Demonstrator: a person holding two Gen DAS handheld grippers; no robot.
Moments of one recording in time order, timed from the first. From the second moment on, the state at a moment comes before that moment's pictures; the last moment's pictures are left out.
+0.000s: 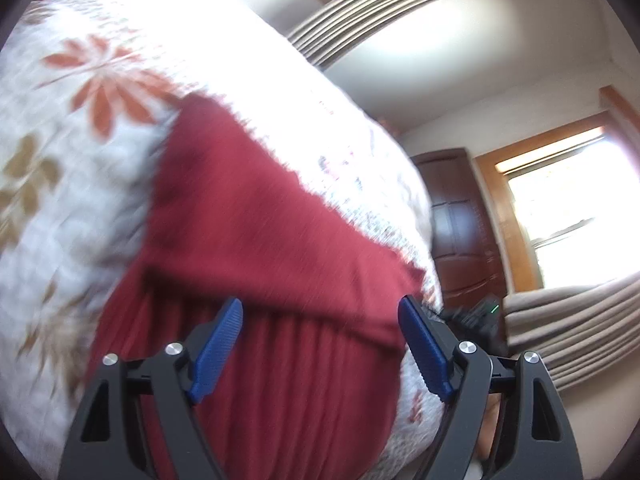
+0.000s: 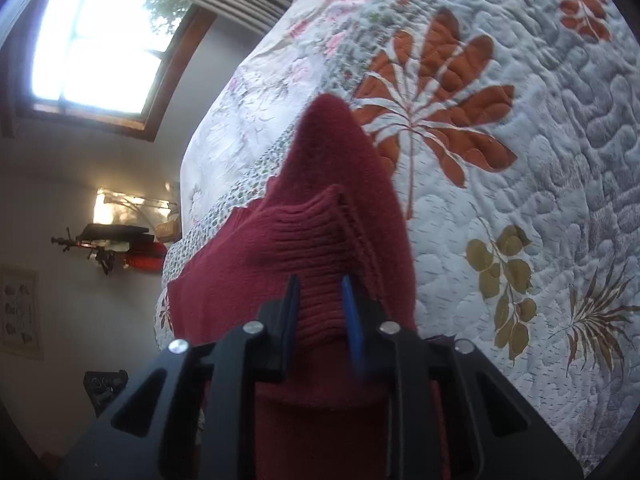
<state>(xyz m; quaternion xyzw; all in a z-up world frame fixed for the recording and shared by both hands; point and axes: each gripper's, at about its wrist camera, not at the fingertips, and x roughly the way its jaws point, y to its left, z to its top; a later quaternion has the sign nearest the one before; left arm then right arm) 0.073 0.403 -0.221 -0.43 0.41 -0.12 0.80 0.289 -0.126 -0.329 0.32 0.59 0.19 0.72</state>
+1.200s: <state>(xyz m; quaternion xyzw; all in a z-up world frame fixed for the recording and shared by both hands) -0.191 0.429 -0.288 -0.34 0.55 -0.01 0.76 0.043 -0.234 -0.334 0.21 0.63 0.25 0.71</state>
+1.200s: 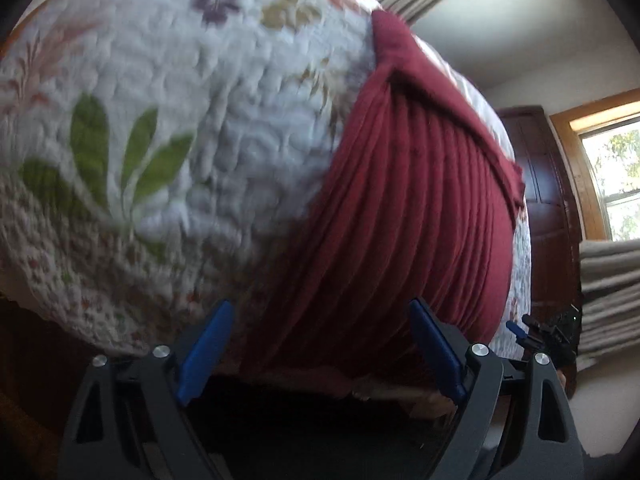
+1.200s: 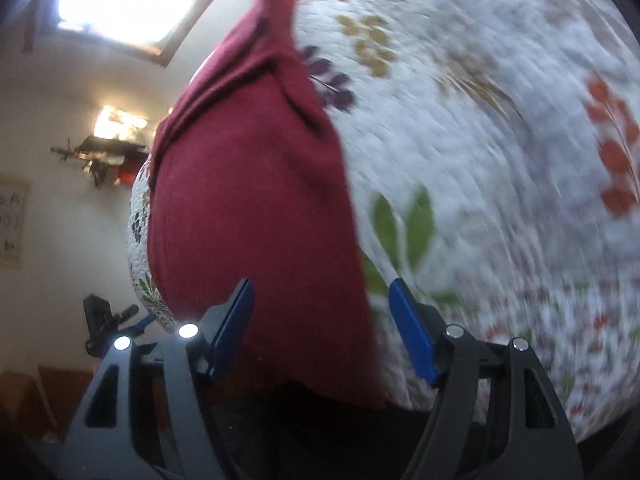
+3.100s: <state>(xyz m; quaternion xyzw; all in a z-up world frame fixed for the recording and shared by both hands) -0.204 0.421 -0.380 -0.44 0.59 -0.13 0.66 -0.080 -0.182 -0.419 0.32 0.68 0.25 0.61</state>
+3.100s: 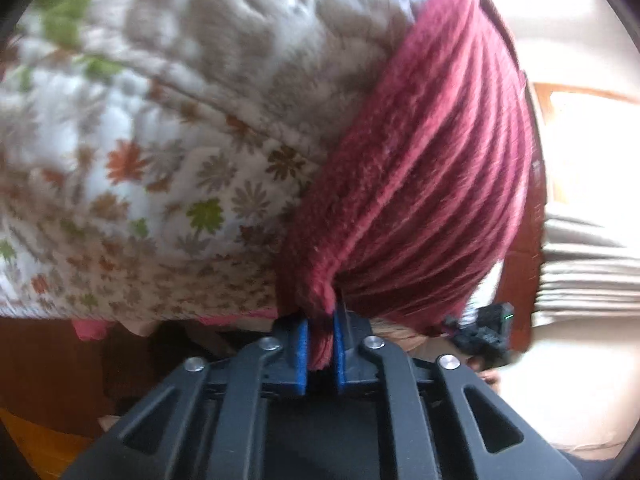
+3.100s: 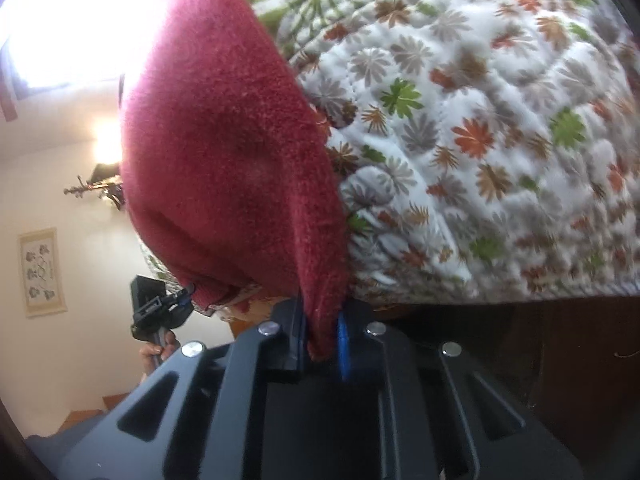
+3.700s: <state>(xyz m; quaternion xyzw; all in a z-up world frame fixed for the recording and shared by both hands) -0.245 0.474 -0.315 -0.53 0.49 -0.18 0.67 -0.081 -0.240 -0.352 0.42 0.60 0.29 0.62</state>
